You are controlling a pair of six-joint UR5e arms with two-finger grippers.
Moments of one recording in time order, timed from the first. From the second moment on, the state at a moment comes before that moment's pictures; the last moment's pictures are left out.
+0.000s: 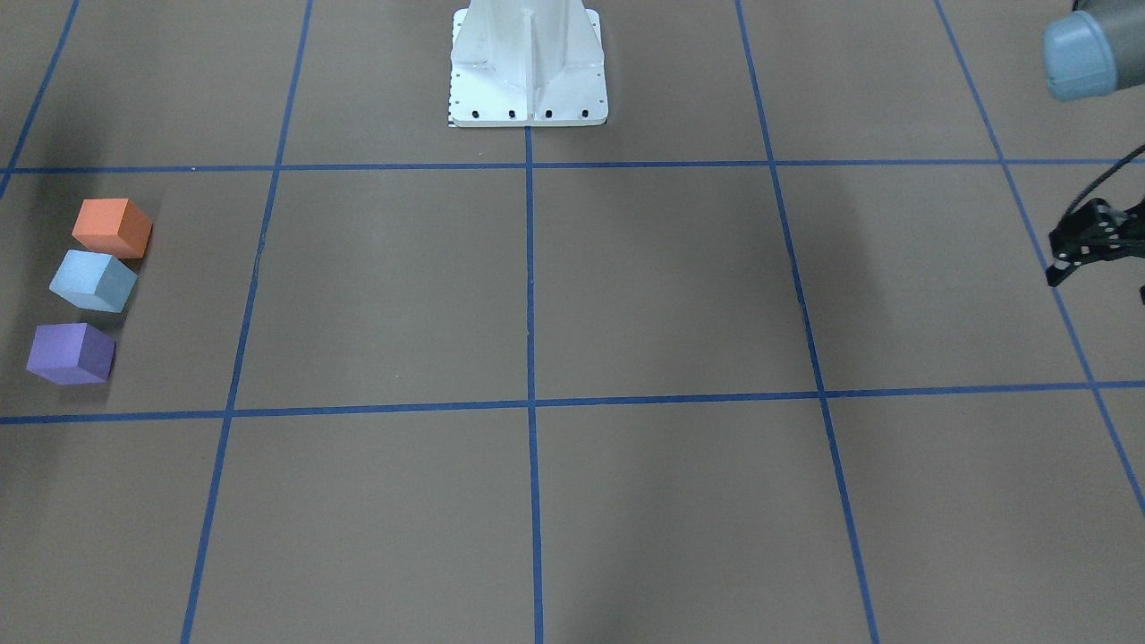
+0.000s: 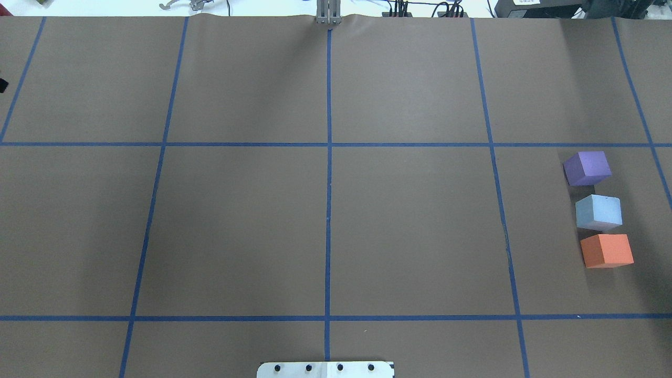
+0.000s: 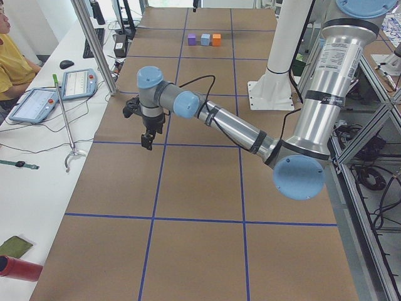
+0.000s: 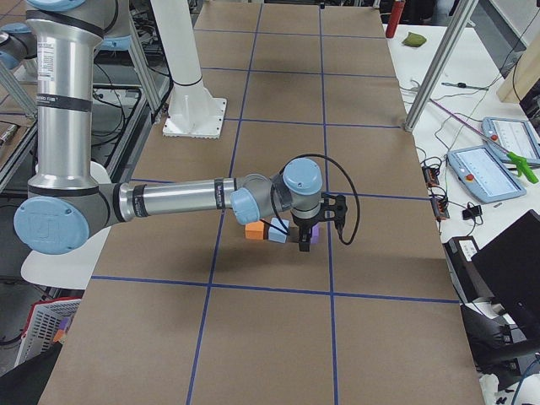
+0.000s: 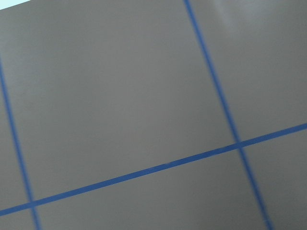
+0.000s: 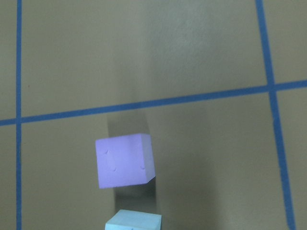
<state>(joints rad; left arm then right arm) -1.39 -1.80 -1.75 -1.48 -2.28 -0.02 1.47 -1.62 1.77 -1.42 2.40 0.34</state>
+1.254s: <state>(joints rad) -1.61 -1.64 -1.64 -1.47 -2.38 0.19 1.54 -1.59 1.77 -1.60 2.36 0.15</state>
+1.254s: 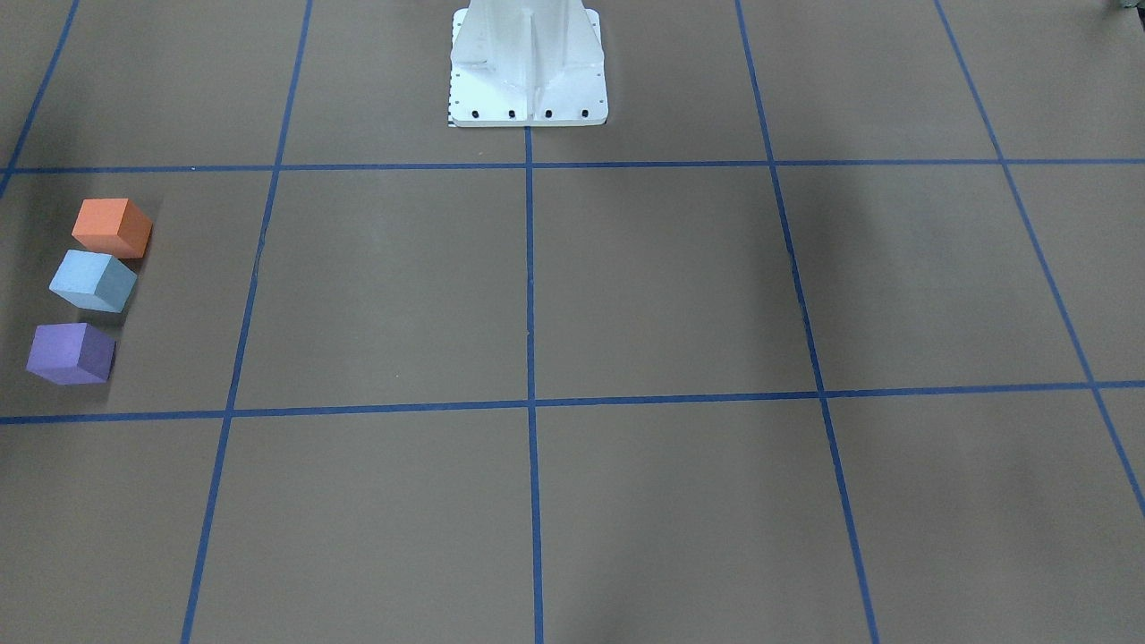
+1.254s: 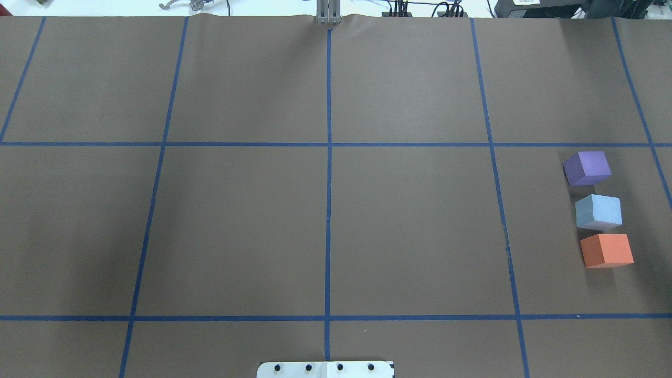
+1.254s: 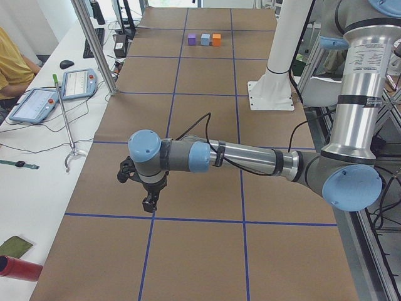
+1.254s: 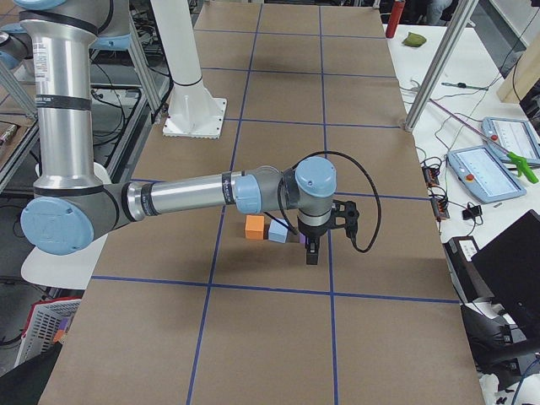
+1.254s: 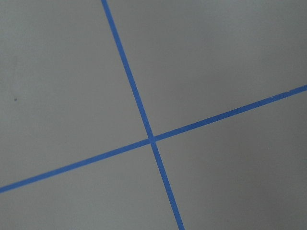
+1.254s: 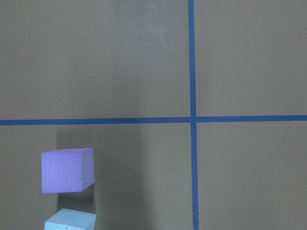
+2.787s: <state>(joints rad) -1.59 -1.44 -1.78 -1.61 -2.27 0.00 1.51 -1.71 1.78 -1.51 2.37 0.15</state>
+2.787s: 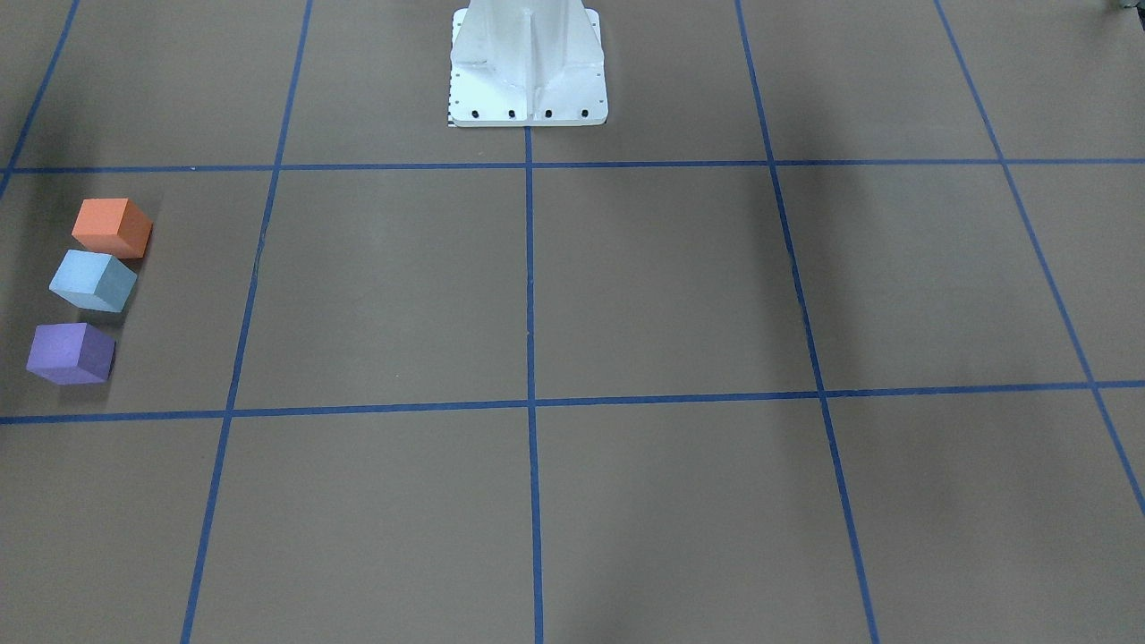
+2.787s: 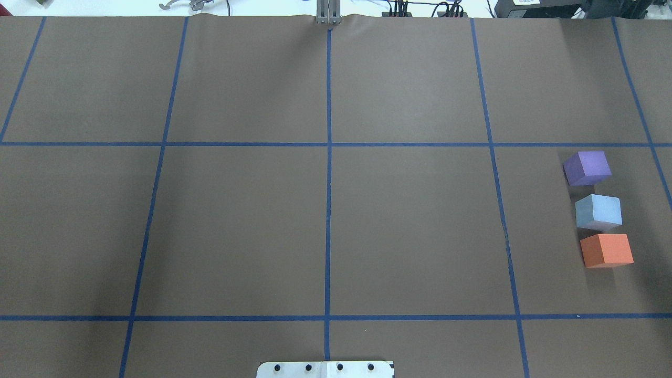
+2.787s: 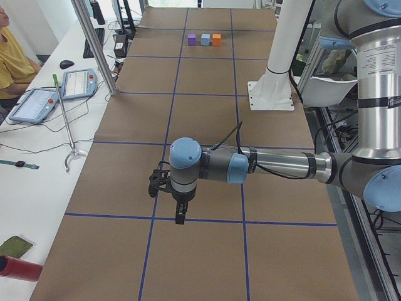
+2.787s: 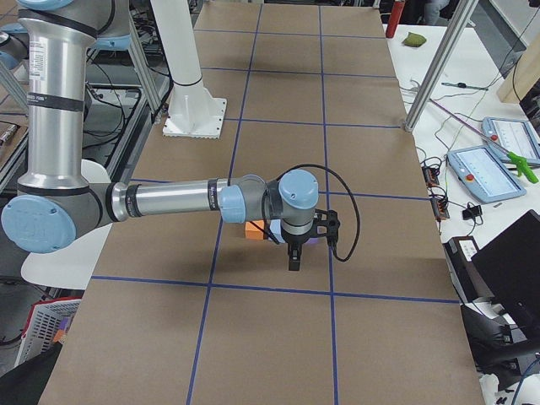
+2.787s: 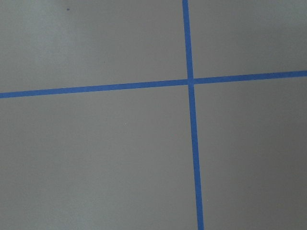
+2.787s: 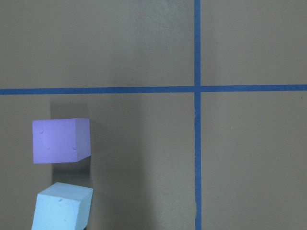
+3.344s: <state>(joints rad) -1.59 -1.43 -1.75 -1.61 -2.32 0.00 1.50 -1.73 1.74 -1.40 2.40 0.15</state>
